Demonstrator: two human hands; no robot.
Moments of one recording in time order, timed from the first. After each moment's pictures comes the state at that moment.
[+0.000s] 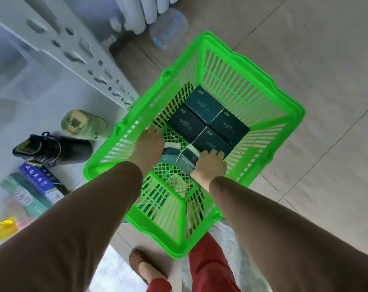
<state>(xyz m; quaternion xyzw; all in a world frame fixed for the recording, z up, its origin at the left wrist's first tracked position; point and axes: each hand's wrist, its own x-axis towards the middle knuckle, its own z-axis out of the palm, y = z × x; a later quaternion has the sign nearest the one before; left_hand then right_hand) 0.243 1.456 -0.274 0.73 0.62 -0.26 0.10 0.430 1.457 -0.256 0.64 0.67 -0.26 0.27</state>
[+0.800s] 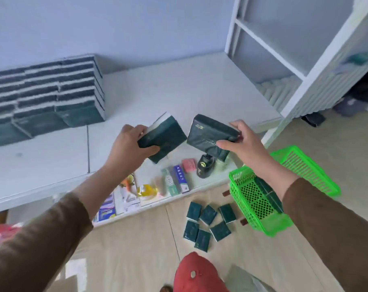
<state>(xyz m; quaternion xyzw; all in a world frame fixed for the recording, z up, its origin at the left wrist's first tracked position) -0.041 1.014 0.233 0.37 0.87 0.30 0.12 0.188 1.229 0.226 0.35 0.75 -0.52 -0.19</state>
